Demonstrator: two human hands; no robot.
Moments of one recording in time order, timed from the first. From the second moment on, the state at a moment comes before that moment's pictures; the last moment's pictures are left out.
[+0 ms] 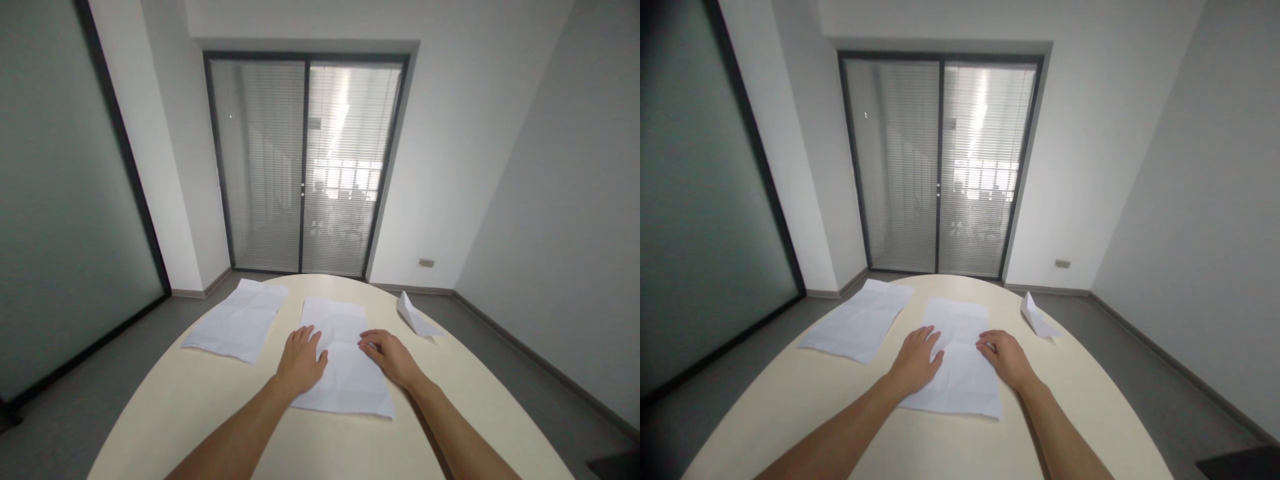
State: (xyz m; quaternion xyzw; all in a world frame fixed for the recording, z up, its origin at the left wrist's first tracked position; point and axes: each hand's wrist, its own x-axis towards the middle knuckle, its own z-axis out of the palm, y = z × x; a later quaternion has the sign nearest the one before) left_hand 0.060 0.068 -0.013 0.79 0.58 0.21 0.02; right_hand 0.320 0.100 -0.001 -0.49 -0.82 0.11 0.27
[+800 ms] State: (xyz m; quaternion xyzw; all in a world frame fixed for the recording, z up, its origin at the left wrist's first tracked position) left_hand 0.059 0.073 -0.016 0.77 0.57 0.29 0.01; right_hand 0.316 0.094 0.002 -0.53 -0.78 0.10 0.32
